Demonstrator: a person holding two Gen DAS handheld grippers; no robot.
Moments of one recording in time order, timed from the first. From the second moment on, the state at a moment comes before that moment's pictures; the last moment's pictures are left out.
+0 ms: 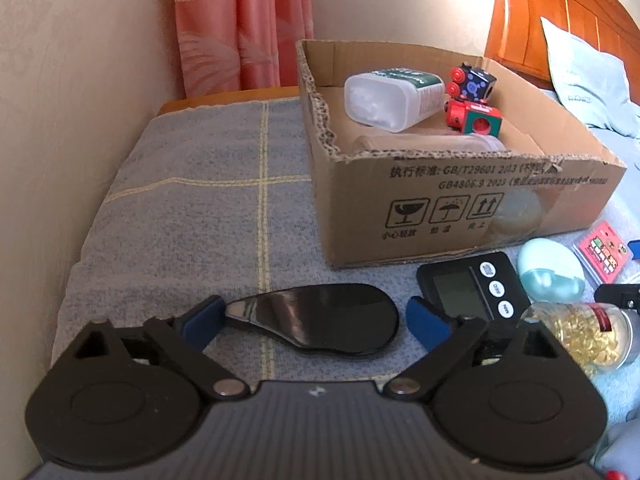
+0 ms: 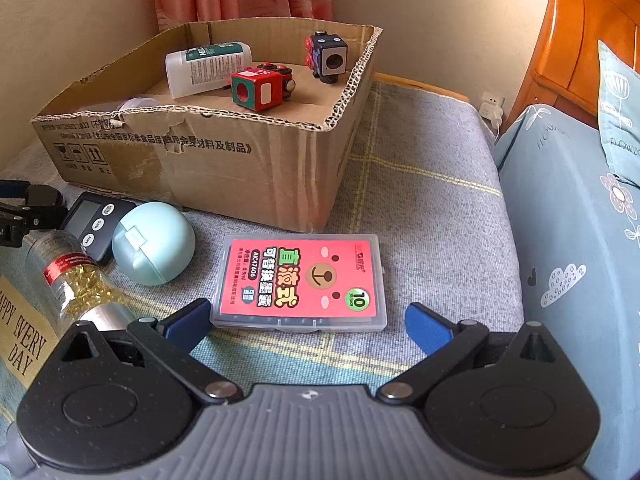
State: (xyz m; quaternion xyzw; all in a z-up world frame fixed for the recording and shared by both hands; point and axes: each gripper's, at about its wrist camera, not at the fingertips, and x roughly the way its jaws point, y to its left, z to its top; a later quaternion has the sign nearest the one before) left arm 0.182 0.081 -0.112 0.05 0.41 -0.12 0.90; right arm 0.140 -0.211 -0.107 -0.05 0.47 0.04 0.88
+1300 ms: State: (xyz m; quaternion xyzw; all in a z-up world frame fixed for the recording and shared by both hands) left arm 0.165 0.082 -0.111 0.05 0.42 -0.12 0.90; right arm 0.159 -0.204 -0.112 -0.07 0.44 0.08 0.89
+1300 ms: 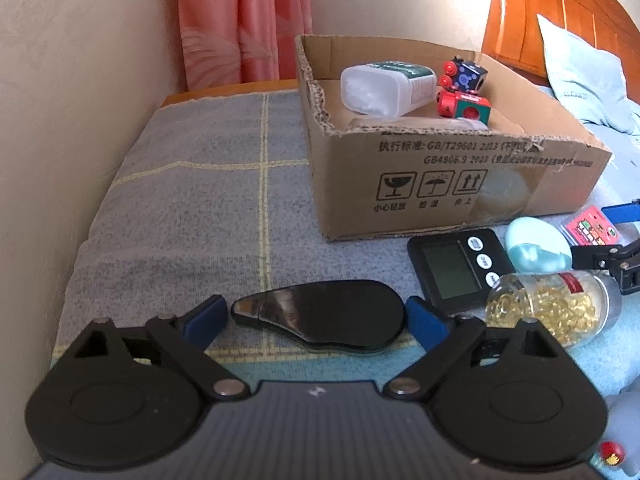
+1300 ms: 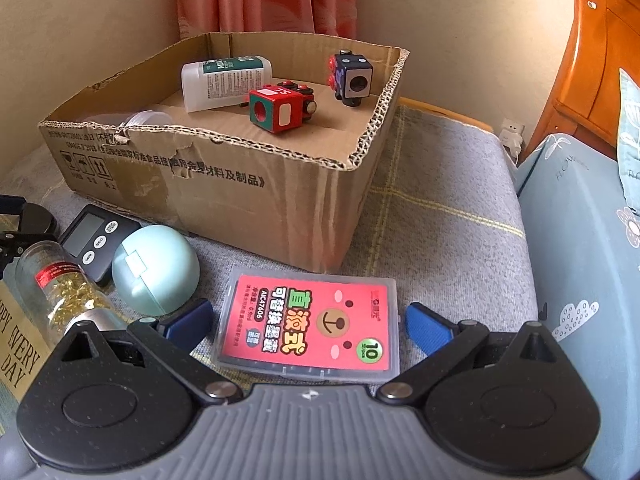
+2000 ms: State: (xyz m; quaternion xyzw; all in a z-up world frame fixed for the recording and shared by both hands) left arm 0.159 0.082 -0.102 0.06 0.43 -0.13 0.89; right arm 0.149 -0.206 -0.102 -0.08 0.45 0.07 0.89
